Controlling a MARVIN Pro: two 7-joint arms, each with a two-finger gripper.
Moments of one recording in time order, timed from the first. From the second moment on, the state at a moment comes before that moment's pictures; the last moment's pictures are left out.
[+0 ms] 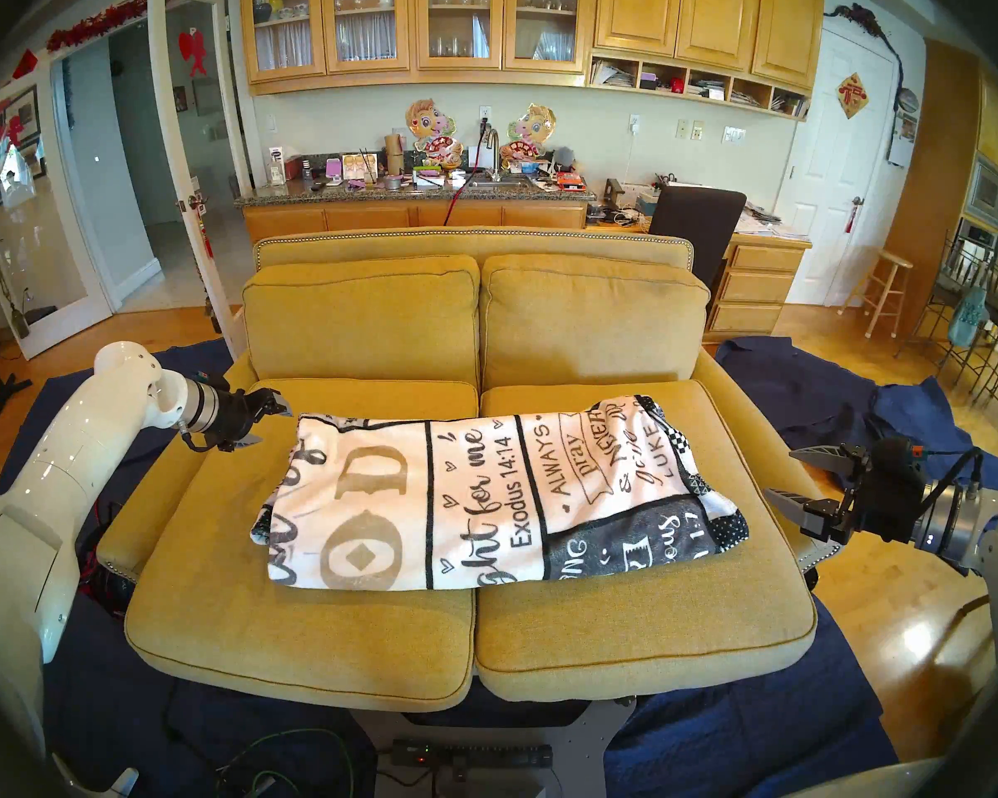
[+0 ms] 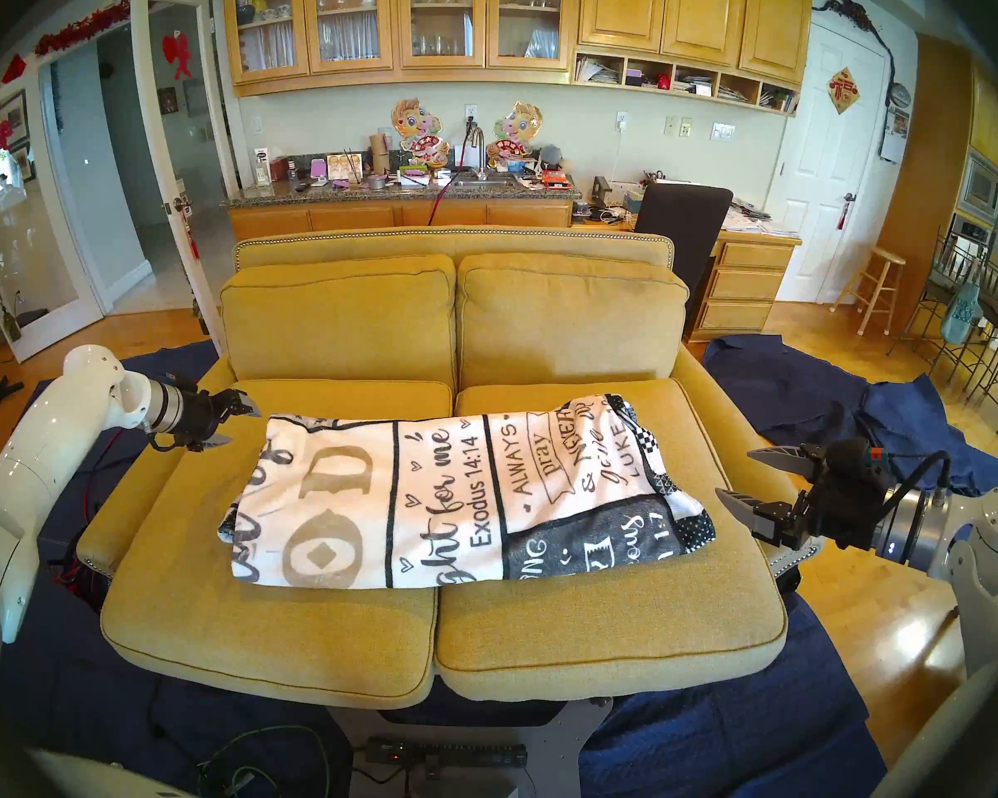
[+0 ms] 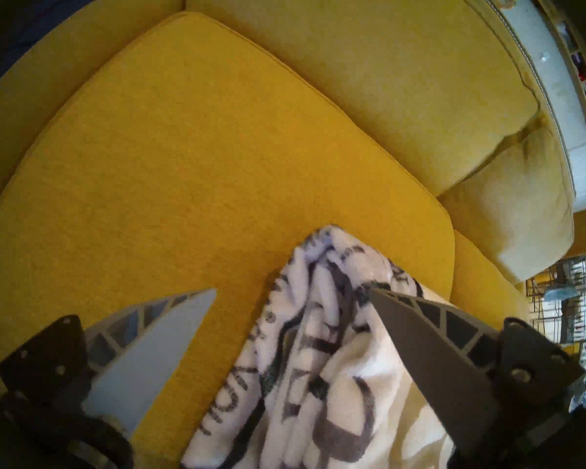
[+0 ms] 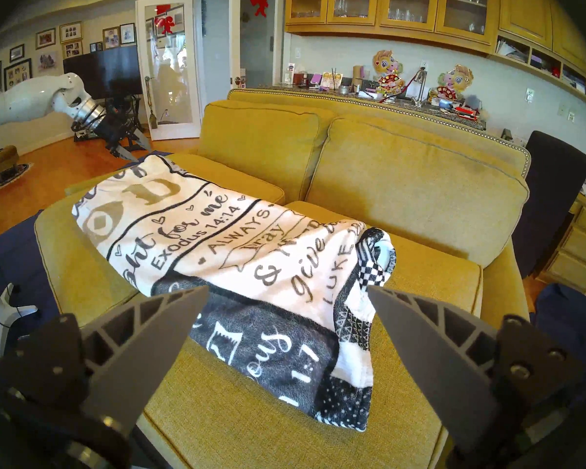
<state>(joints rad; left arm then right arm) 0.87 -0.74 -1.07 -0.87 -1.53 0.96 0.05 -2.47 -0.78 2.43 -1.98 0.74 0.21 0.90</state>
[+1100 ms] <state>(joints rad) 0.83 -0.59 -0.79 -0.85 -1.41 0.96 -0.44 -2.48 -0.79 2.43 -1.98 0.74 0.21 0.90</state>
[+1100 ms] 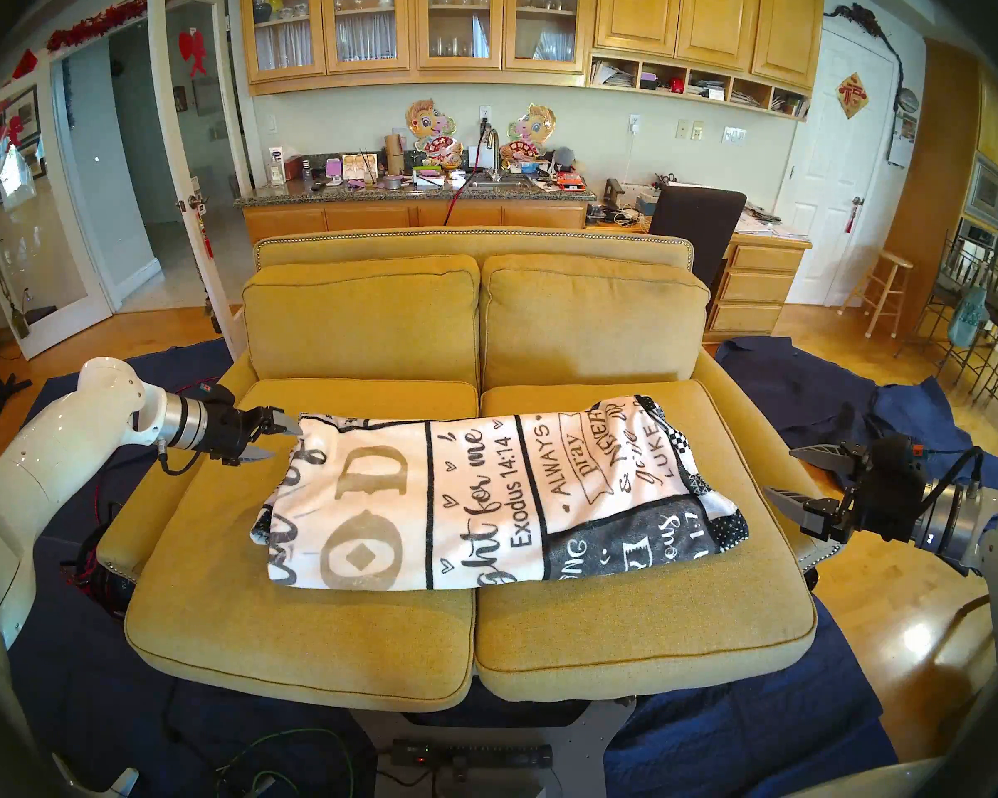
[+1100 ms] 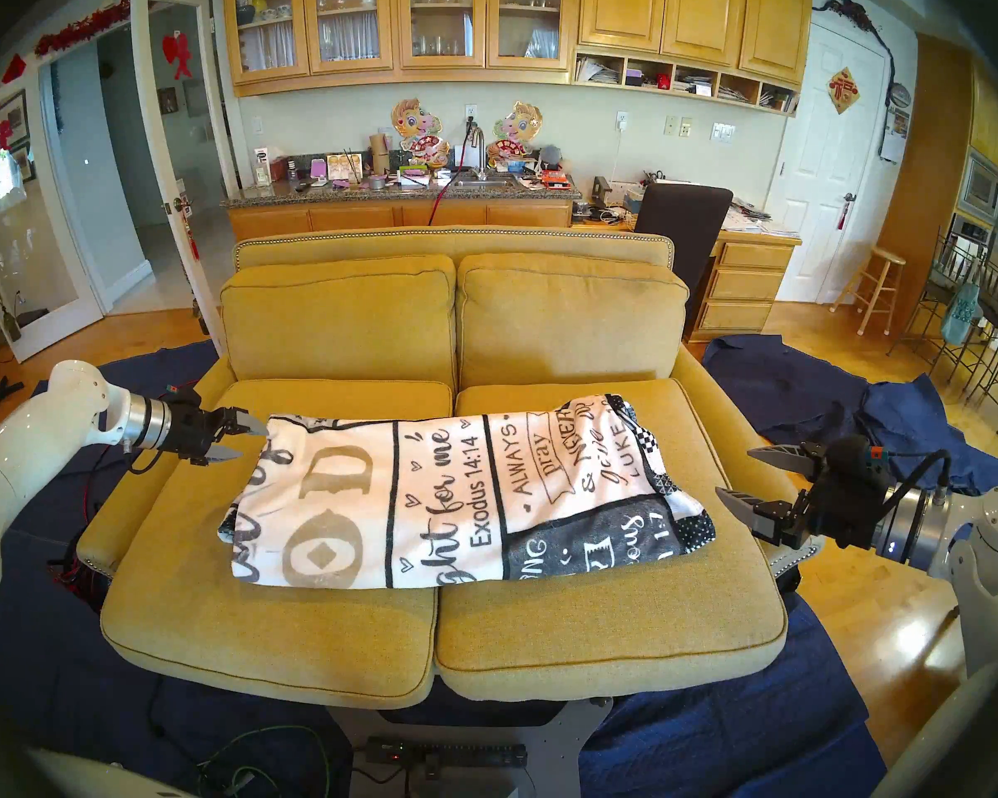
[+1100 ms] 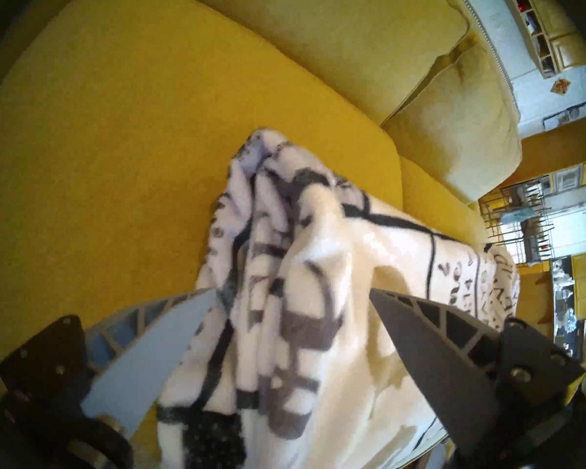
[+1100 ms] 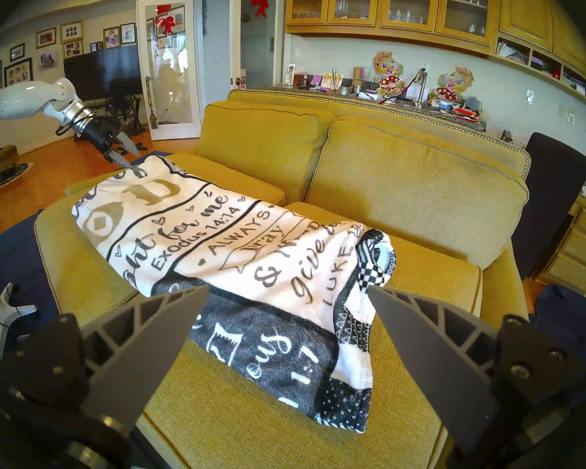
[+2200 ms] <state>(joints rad) 0.71 -0.66 -0.69 -0.62 -1.18 0.90 -0.80 -2.47 -0.79 2.43 -1.98 0.74 0.21 0.91</state>
